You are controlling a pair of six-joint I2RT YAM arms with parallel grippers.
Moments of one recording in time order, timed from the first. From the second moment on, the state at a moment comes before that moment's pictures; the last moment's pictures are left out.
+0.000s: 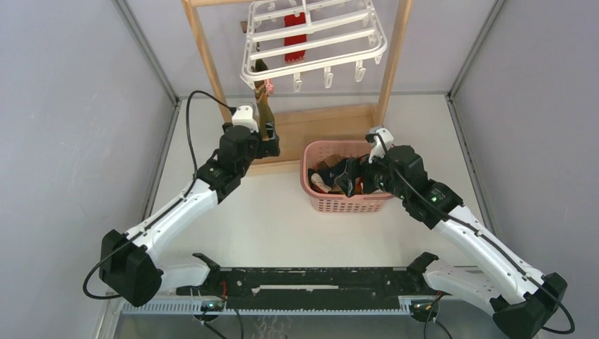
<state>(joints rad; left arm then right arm) -0.55 1.21 0.96 -0.09 -0.34 -0.30 0.64 0.92 0.92 -0.48 -0.07 0.28</state>
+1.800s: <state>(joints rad) -0.17 1.56 1.11 -0.06 0.13 -0.27 0.64 0.87 0.92 -0.53 -0.09 0.25</state>
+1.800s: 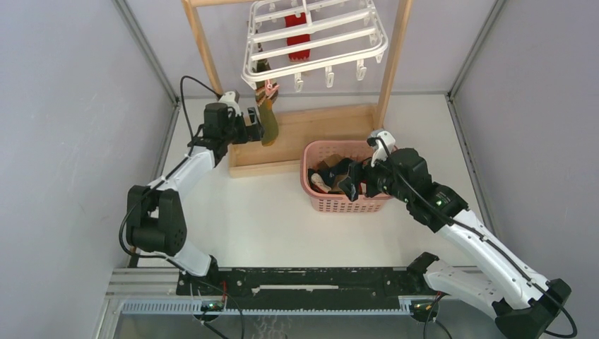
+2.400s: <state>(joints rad) -0.20 1.68 1.31 -0.18 0.18 -0.20 0.64 0.89 0.92 -0.53 -0.09 0.24</state>
